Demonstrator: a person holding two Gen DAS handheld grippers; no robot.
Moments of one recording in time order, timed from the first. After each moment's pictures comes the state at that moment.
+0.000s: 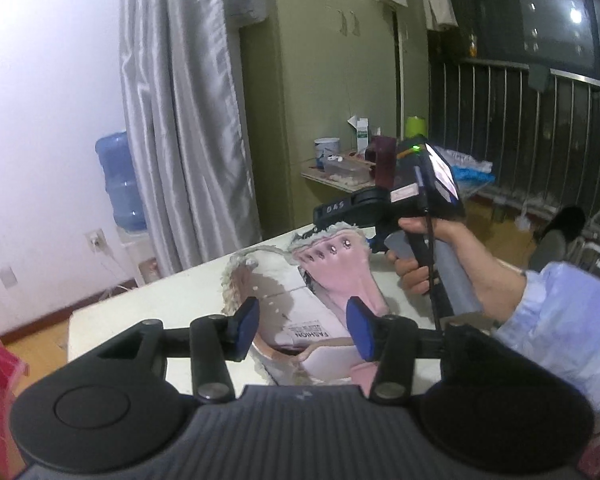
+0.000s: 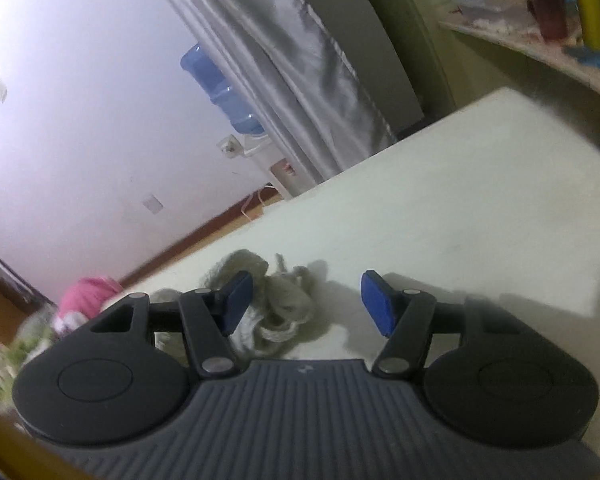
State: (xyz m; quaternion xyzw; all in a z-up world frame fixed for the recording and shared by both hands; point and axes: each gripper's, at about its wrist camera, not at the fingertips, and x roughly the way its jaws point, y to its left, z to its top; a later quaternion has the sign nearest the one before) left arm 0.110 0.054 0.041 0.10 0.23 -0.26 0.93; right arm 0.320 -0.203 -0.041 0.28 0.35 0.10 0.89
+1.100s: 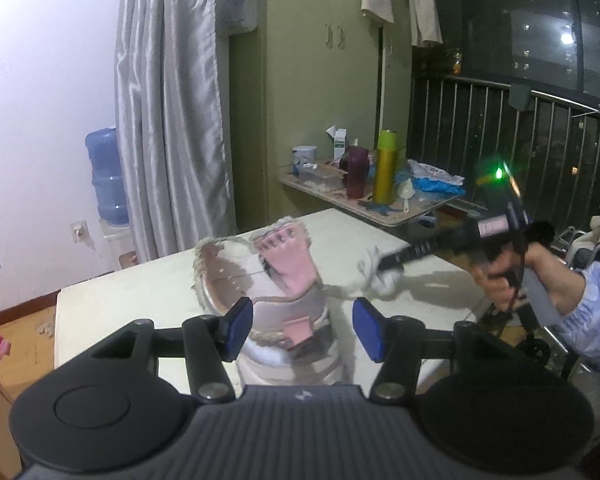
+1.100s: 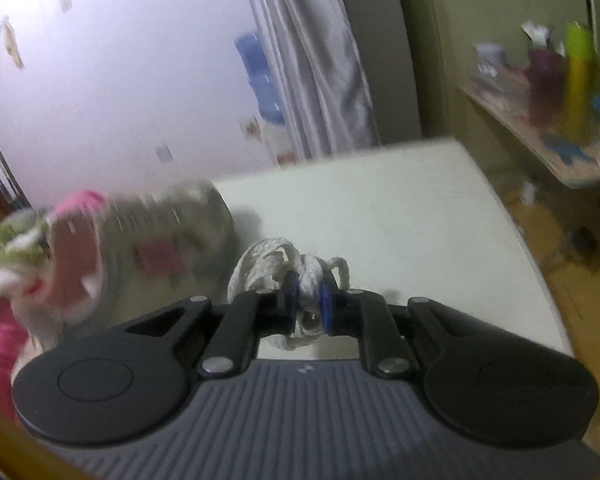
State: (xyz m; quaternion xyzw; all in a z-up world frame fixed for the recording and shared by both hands) left arm 0.051 0.065 0.053 0.08 0.23 -0.29 0.93; right arm 0.190 -0.247 -0.005 0.10 0.34 0.13 0.93
